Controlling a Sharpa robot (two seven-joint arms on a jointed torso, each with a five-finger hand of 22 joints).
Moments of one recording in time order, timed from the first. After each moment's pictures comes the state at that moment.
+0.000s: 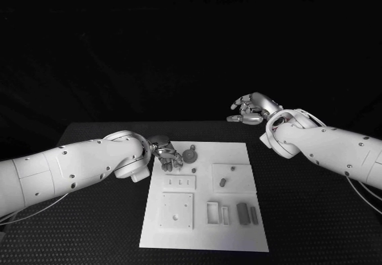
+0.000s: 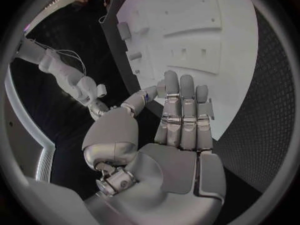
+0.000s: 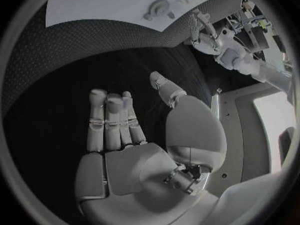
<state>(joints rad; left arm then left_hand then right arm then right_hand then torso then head) 1.38 -0.63 -0.22 1.34 -0.87 -0.05 -0.30 0.85 0.01 0.61 -0.28 0.59 1.09 0.10 0.42 0.59 1.47 -0.03 0.34 0.38 1.18 -0.04 0.69 0.68 0.02 0.87 -0.11 0.58 1.31 1.30 -0.72 -0.02 1.21 -1.11 -0.50 -0.02 1.00 -0.27 0.57 -0.18 0.14 0.82 0.16 0.30 0.47 0.90 0.06 1.04 1.06 1.13 -0.05 1.05 1.09 0.22 1.03 0.00 0.89 1.28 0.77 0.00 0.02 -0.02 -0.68</state>
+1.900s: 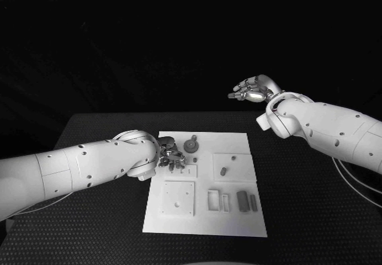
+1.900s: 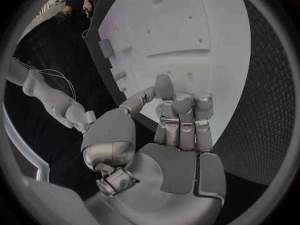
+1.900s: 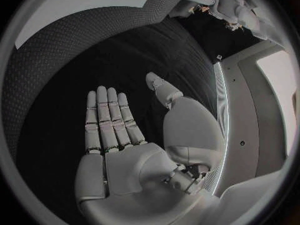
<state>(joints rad) 1.32 -0.58 -0.24 1.34 -0.98 -0.05 -0.43 0.80 -0.02 0.72 -0.26 0.42 1.11 0.08 0.41 0.63 1.47 -0.07 0.53 0.54 1.27 -0.15 1.21 0.79 0.05 1.10 -0.18 1.09 1.31 1.31 -0.62 -0.02 1.03 -0.75 -0.41 0.12 1.01 -0.21 0.55 -0.22 0.18 0.77 0.19 0.32 0.43 0.89 0.16 0.41 0.22 0.83 0.14 0.42 0.57 0.19 0.63 0.20 0.32 1.04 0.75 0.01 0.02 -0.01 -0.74</state>
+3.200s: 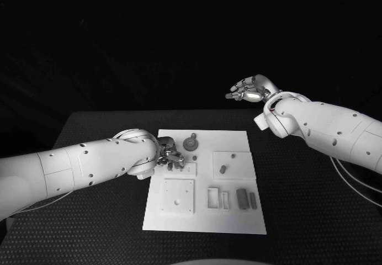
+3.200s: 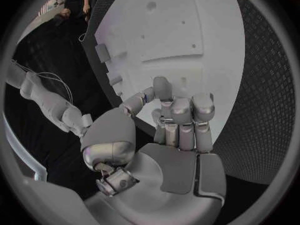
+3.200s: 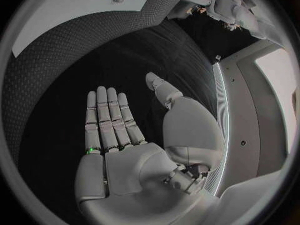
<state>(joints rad) 1.31 -0.57 -0.24 1.32 -1.00 -0.02 -0.46 0.81 -0.03 0.71 -0.24 0.40 1.12 0.07 0.38 0.63 1.46 -0.07 0.60 0.56 1.29 -0.17 1.29 0.82 0.06 1.18 -0.18 1.19 1.31 1.30 -0.61 -0.02 1.04 -0.75 -0.40 0.12 1.01 -0.21 0.54 -0.22 0.19 0.77 0.19 0.32 0.42 0.89 0.16 0.41 0.20 0.83 0.15 0.42 0.56 0.19 0.62 0.20 0.31 1.04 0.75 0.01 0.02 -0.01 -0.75</state>
